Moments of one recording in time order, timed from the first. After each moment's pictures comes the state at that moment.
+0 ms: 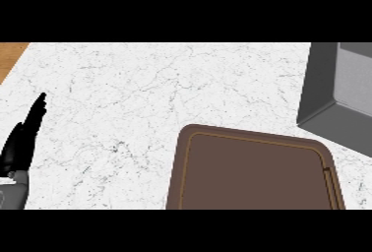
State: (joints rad) left arm -0.11 0.39 0.11 -1.35 -0.18 0.11 0.05; right arm -0.30 -1.06 -0.28 -1.13 0.16 0.37 -0.81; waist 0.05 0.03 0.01
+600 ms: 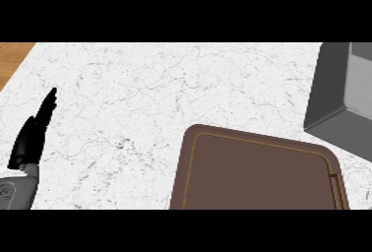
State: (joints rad) left arm -0.16 0.37 0.08 -1.33 -0.21 0.12 0.05; right arm -0.59 -1.04 -0.10 -0.81 0.17 0.44 -0.76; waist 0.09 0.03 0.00
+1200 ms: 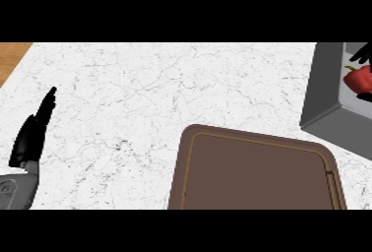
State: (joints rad) left arm -0.18 0.36 0.10 -1.30 -0.21 0.12 0.05; right arm -0.86 -0.82 0.06 -0.49 0.34 0.37 -0.74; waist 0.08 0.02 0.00
